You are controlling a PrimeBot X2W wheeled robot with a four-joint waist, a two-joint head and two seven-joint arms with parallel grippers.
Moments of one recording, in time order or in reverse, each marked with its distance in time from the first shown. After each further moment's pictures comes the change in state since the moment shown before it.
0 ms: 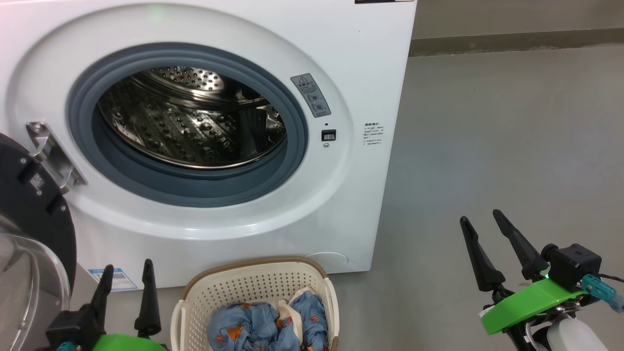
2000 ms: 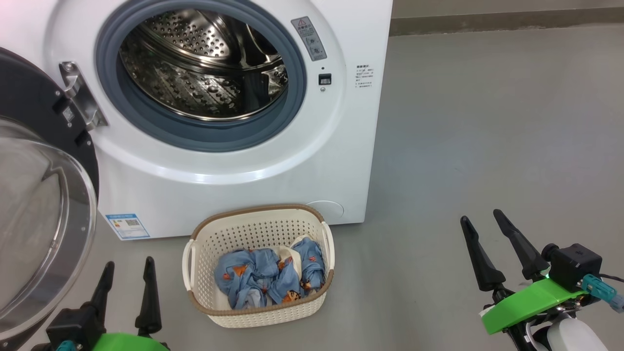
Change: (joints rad) left arm 0.001 0.019 -0.025 -0.019 -0.009 0.012 0.000; right arm 0.000 0.002 -0.003 0.000 -0.001 0.000 0.000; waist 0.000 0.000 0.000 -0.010
